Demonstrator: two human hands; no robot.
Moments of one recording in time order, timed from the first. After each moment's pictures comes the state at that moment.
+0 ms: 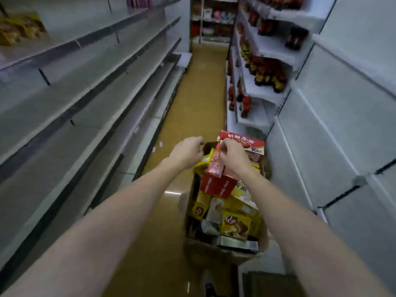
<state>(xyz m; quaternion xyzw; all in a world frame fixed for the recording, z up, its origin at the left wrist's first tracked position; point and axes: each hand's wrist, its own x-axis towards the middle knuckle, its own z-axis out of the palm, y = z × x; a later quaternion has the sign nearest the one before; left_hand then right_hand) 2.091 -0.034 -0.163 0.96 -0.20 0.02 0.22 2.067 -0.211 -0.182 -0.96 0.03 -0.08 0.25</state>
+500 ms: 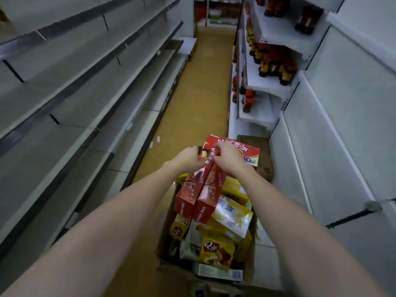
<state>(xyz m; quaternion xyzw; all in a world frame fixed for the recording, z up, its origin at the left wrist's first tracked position) 2.190 -0.144 -0.209 0.95 -0.15 -0.16 0.23 2.181 -0.311 -0.222 -0.98 0.00 0.03 0.21</state>
